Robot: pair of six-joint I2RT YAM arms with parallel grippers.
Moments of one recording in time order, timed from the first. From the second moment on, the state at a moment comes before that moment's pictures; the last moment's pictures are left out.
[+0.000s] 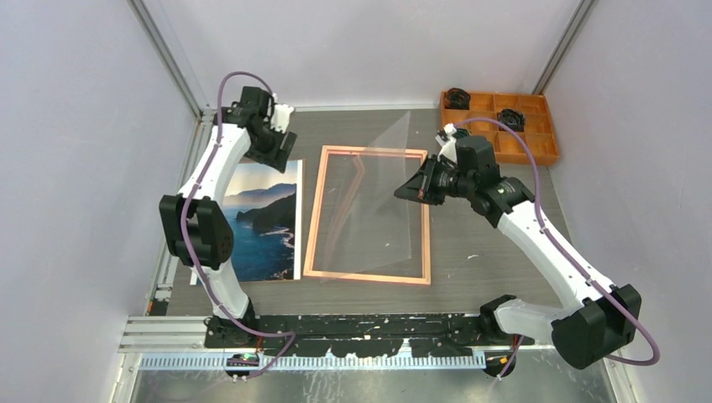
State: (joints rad) left arm -0.18 1.83 1.77 -1.04 0.08 0.27; right arm 0.41 1.15 1.05 -0.49 -0.46 0.77
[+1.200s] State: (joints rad) left arm -0.07 1.79 1.45 -0.95 0.05 0.24; right arm 0.25 1.41 0.88 -0.10 -0.49 0.84
